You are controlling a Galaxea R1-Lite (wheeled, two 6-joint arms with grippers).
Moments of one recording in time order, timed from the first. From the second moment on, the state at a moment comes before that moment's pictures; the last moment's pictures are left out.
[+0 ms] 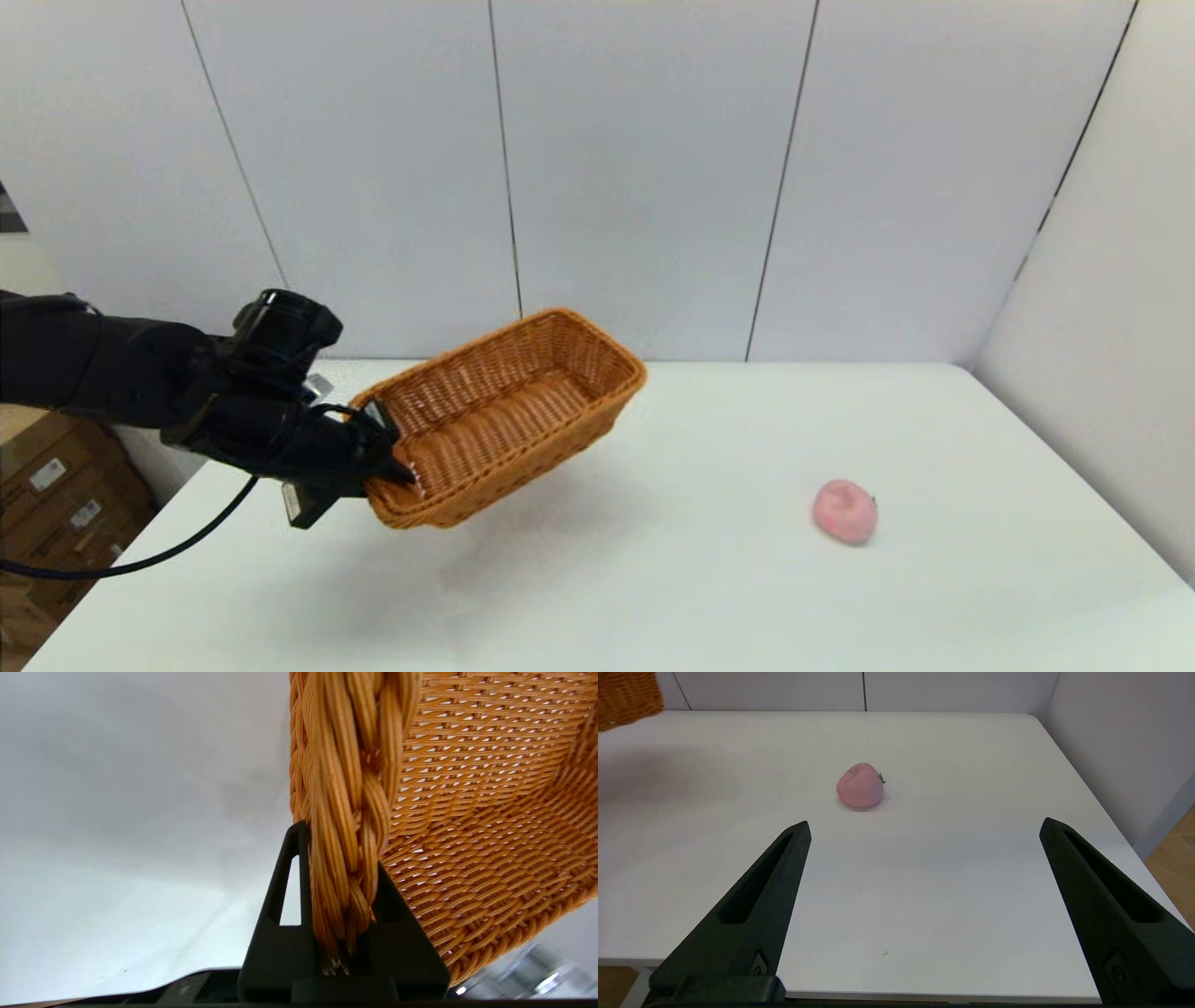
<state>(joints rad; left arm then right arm) -0.19 1.83 -1.05 0.29 -0.34 -0.88 0.00 0.00 -0.05 0.13 -0.02 0.00</state>
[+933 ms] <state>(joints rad) -0.43 2.02 -1.25 0.54 -0.36 -0.53 0.00 0.00 -0.05 0.13 -0.02 0.00</state>
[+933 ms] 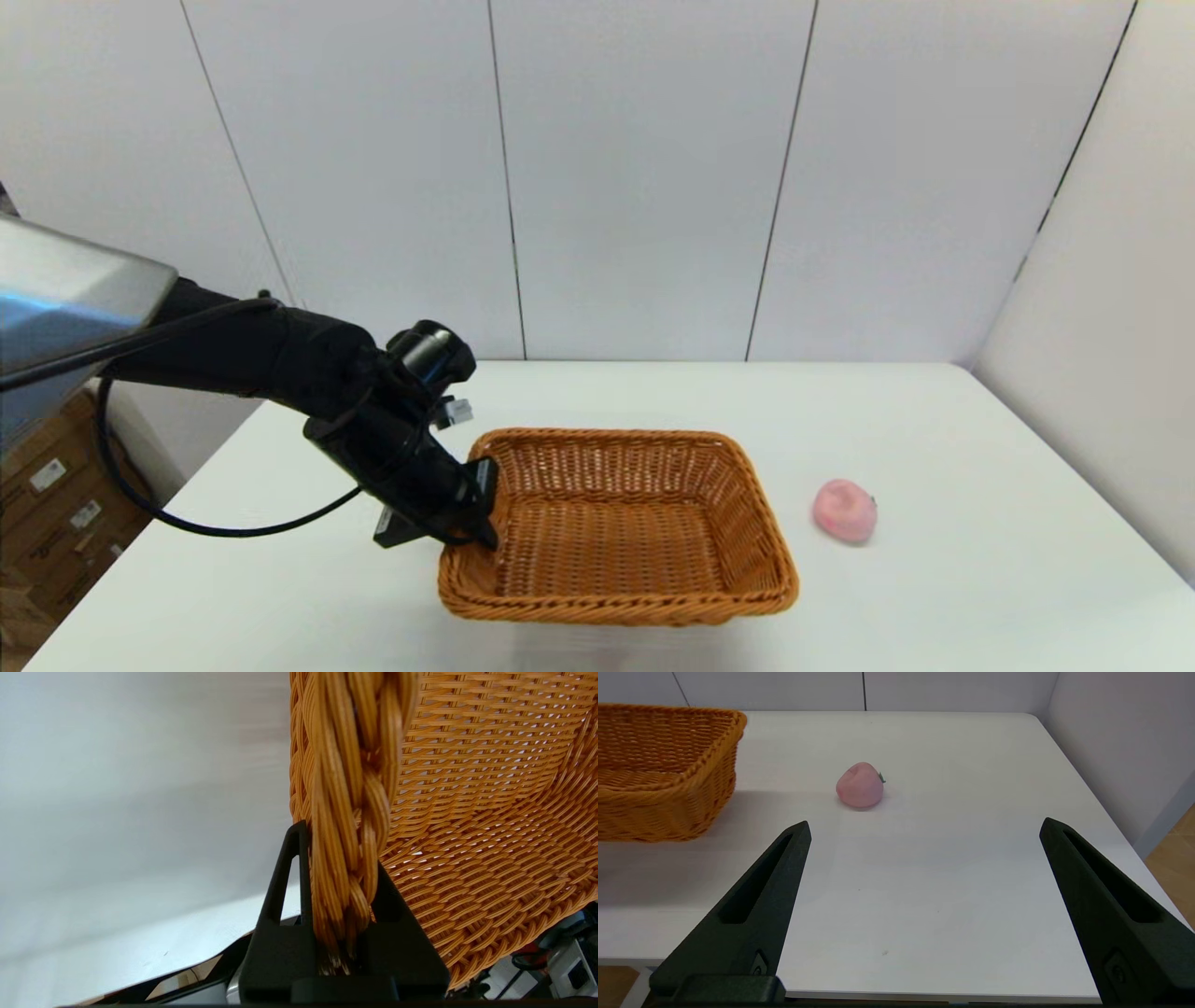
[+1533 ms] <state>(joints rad) -0.46 2.15 -1.34 0.53 -0.36 -0.57 0.00 0.00 -0.05 0.13 -0.02 0.00</state>
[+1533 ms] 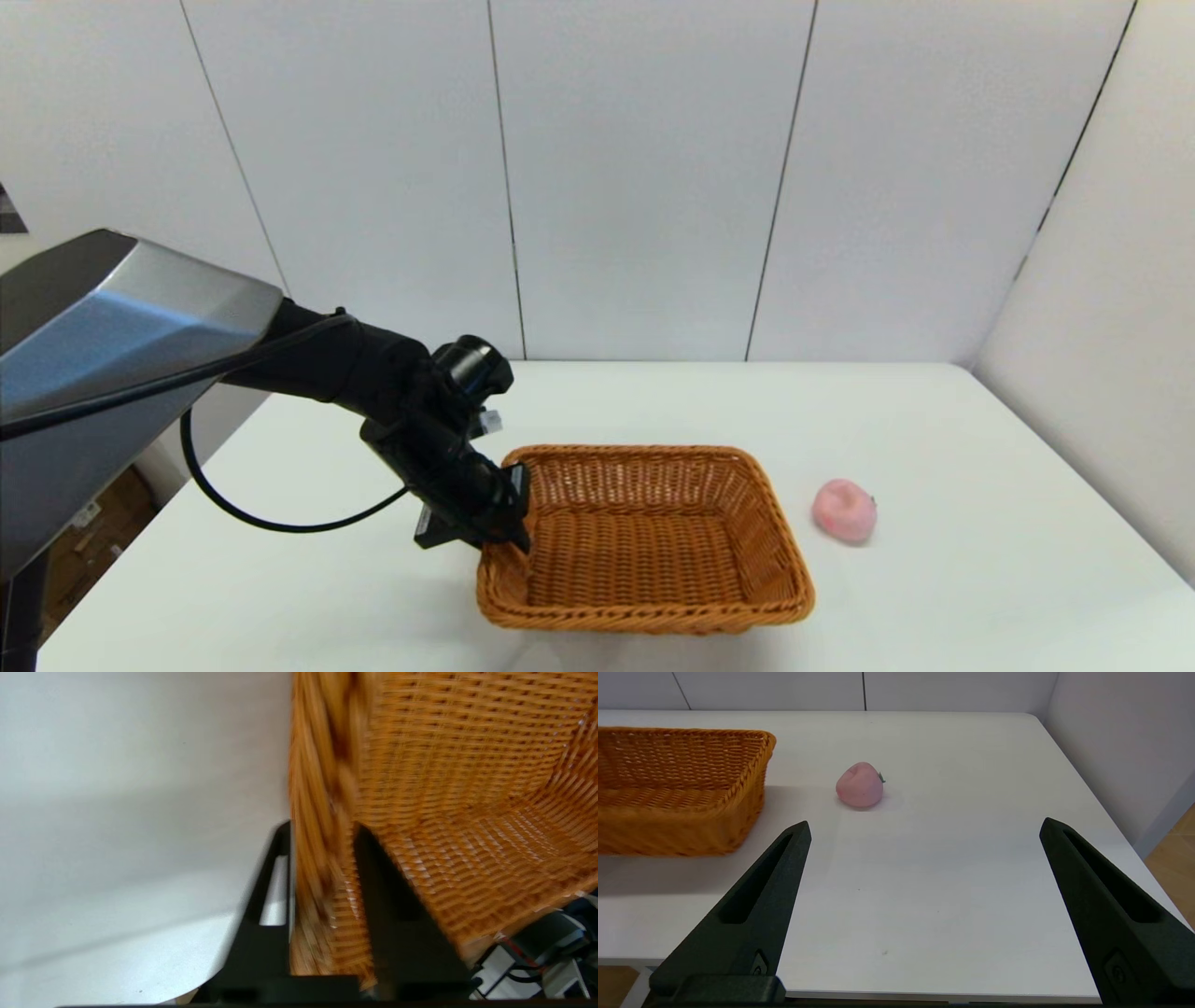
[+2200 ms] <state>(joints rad) -0.43 2.07 -1.36 0.55 -0.23 -0.55 0.00 0.00 -0.05 0.13 -0.02 0.00</state>
